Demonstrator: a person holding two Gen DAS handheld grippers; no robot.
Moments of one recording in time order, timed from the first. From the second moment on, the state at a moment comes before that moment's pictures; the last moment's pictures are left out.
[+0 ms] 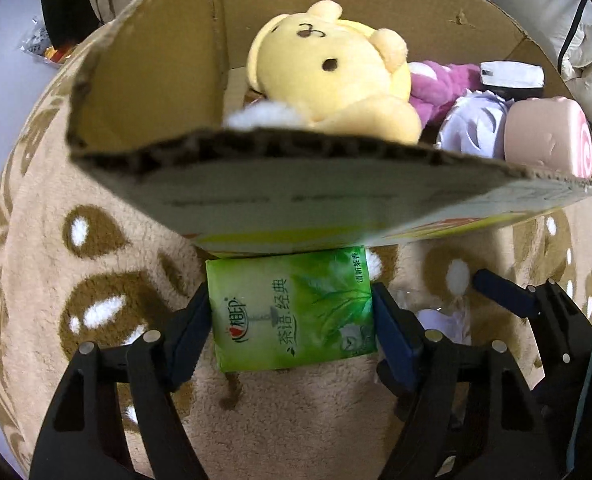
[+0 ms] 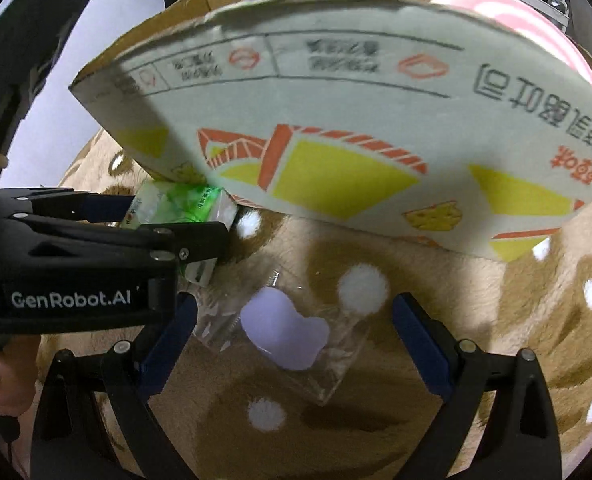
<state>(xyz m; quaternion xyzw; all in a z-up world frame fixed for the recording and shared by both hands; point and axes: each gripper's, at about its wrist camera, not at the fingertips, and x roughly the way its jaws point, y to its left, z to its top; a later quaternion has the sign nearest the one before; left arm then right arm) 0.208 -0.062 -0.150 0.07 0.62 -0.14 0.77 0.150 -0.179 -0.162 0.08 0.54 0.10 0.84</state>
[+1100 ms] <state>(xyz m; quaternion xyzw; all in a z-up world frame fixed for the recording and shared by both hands) 0.152 -0.022 -0.092 0.03 0.53 -0.13 0.84 0.109 -0.163 -0.134 0.04 0.50 0.11 0.86</state>
